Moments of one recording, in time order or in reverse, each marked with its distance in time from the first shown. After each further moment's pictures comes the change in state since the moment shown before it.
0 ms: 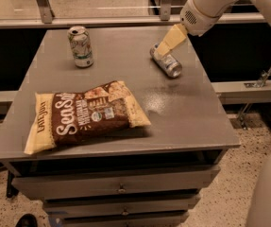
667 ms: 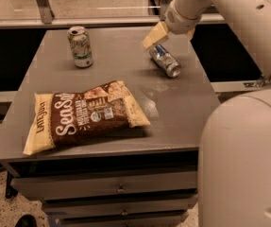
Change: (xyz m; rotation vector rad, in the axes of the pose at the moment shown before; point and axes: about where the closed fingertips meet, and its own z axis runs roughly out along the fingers) arm -0.045 -0.022 0.063 0.010 0.001 0.236
